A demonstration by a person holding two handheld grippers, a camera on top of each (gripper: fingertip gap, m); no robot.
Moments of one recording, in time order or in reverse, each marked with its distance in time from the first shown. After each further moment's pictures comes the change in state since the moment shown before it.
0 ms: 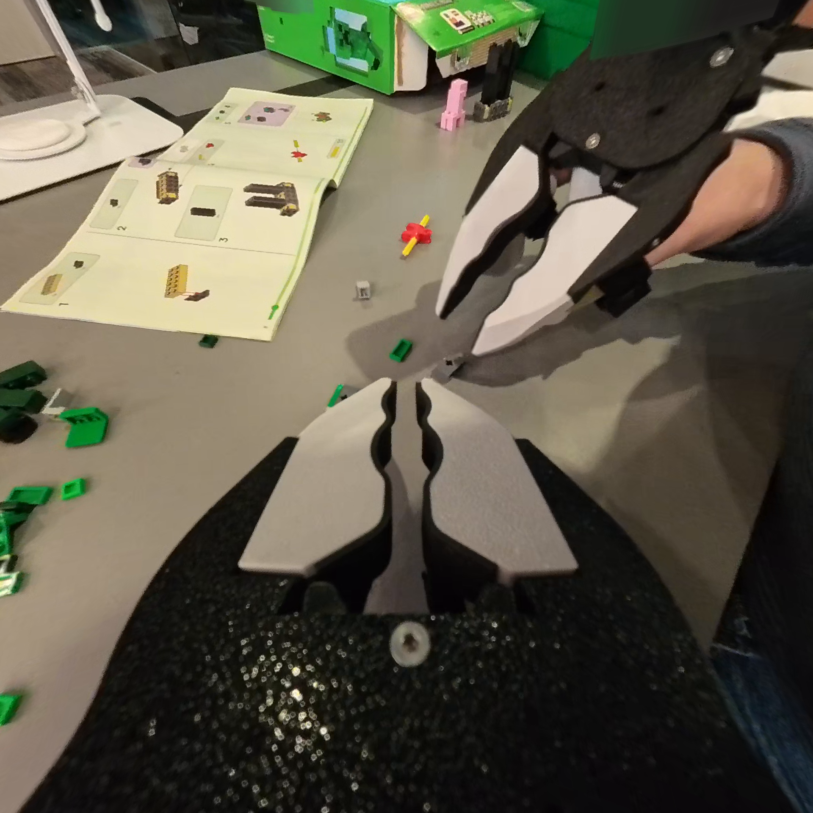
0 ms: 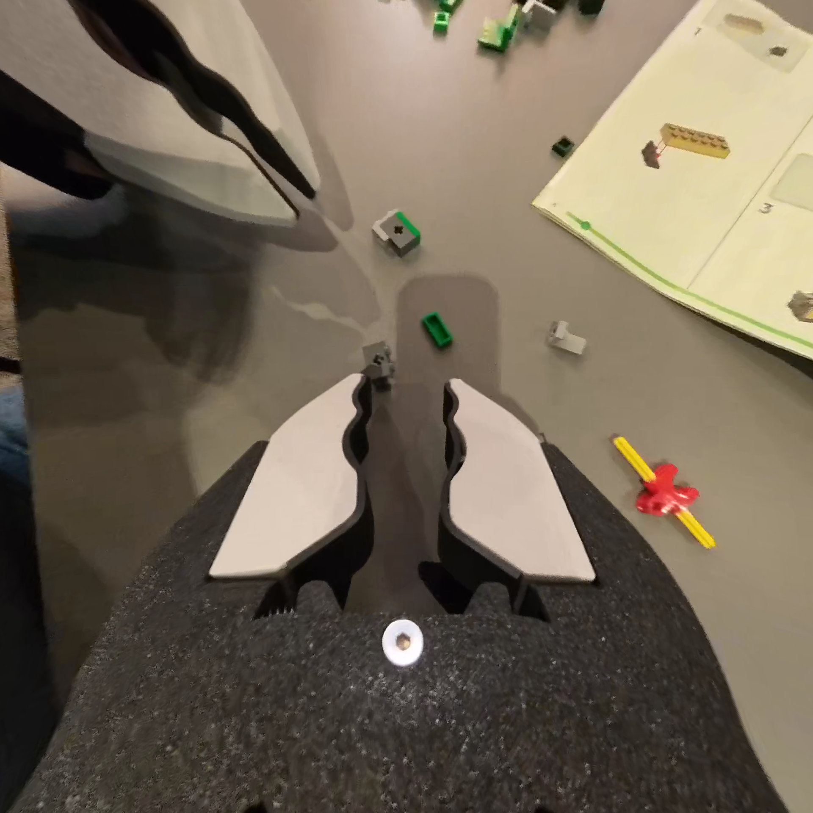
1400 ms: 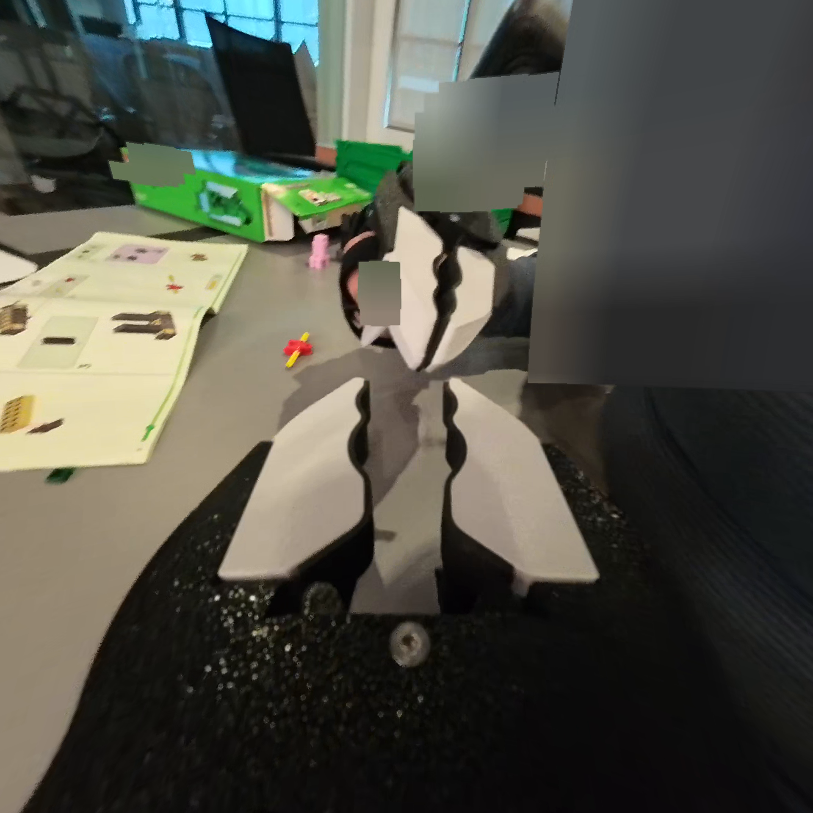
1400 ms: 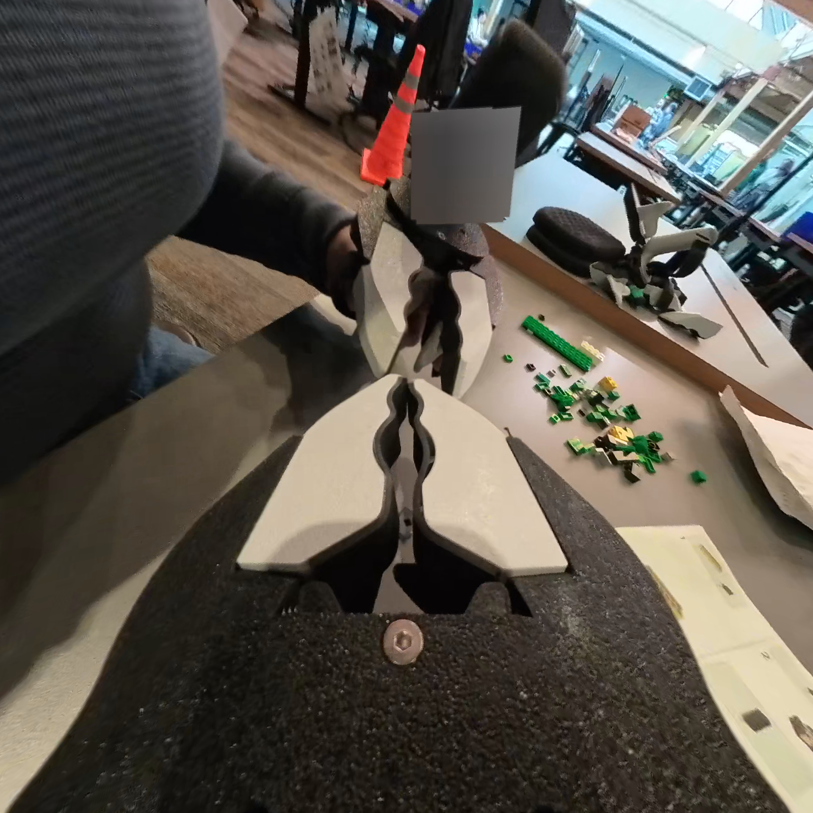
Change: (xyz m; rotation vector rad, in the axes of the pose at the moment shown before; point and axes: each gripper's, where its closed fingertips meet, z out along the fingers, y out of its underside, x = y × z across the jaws) left arm 0.046 -0.041 -0.009 0.283 0.320 -0.026; right arm -0.057 -0.061 -0.053 0.641 -0.423 -0.704
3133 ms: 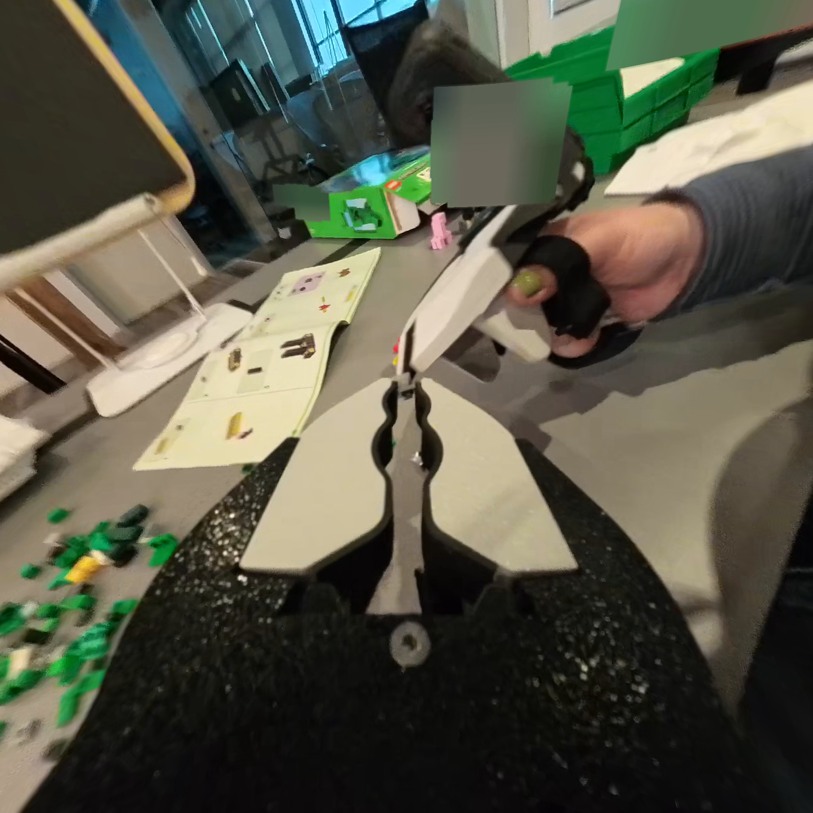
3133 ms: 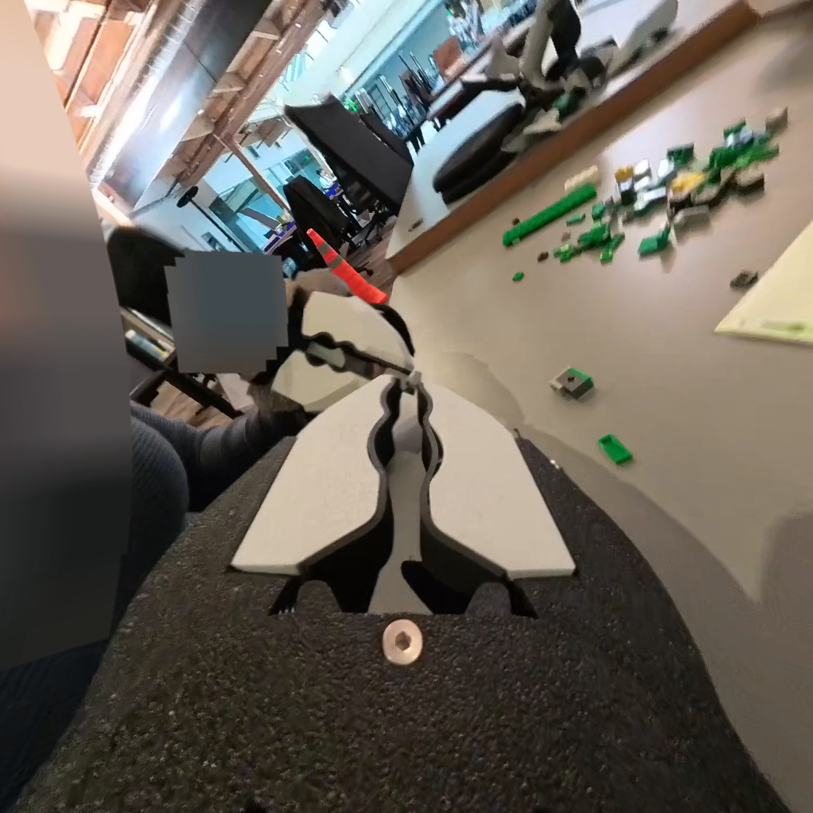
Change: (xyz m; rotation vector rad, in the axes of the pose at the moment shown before) left arm -0.002 -0.006 0.007 -0.108 -0.406 0.406; right arm 0.009 0.005 -0.006 0.201 0.170 1.039
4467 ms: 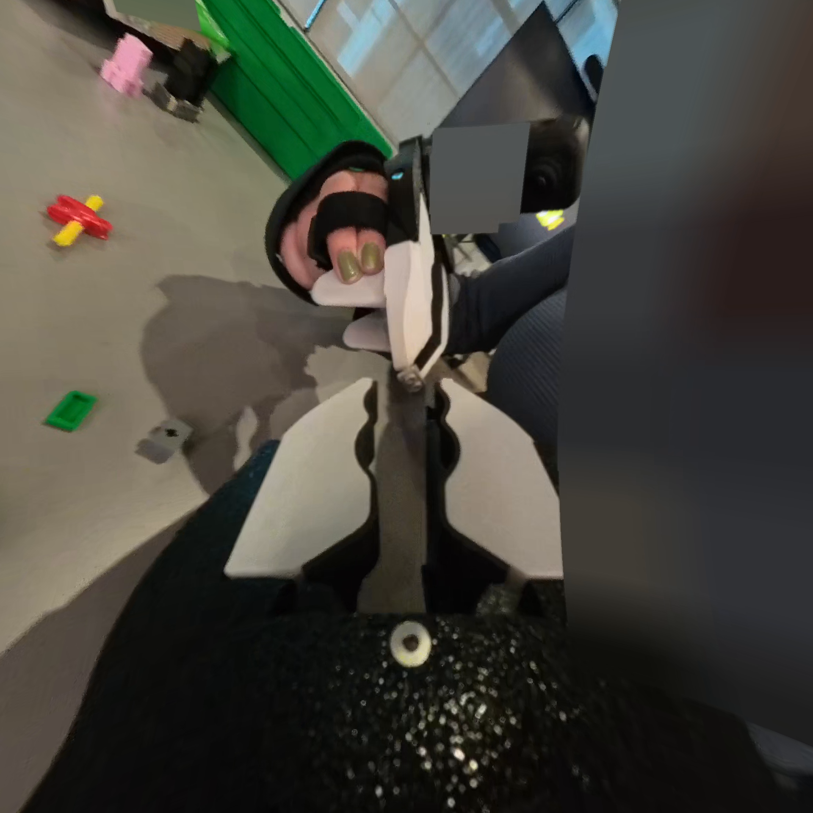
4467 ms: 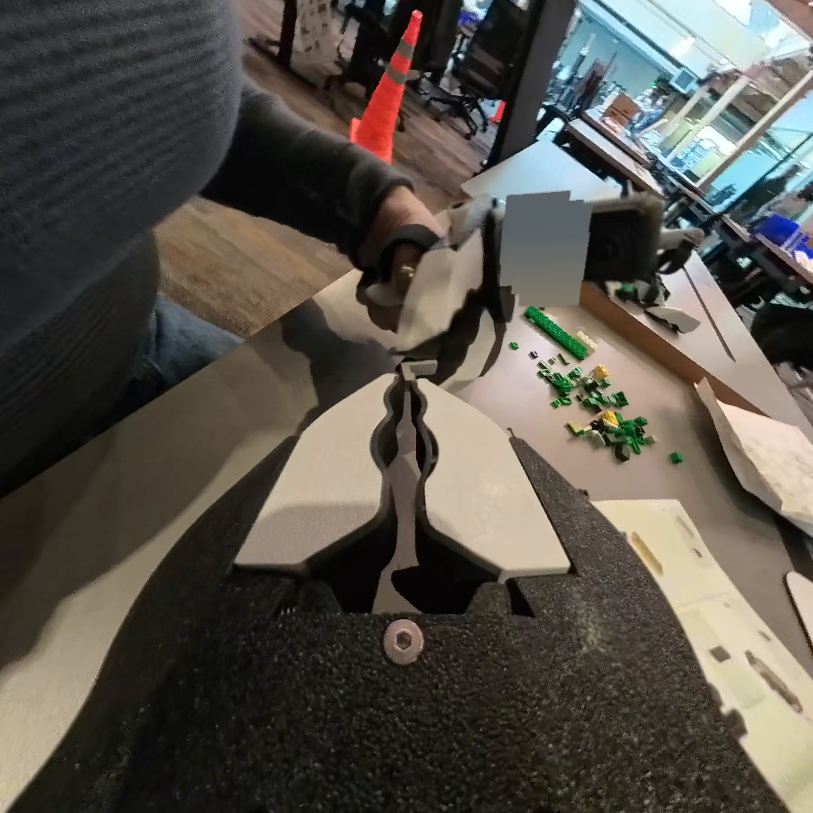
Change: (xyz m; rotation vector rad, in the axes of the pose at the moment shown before) left arm 0.037 -0.012 -0.004 -0.052 0.870 -0.967; right arm -0.024 0.025 -0.023 -0.222 -0.111 -1.103
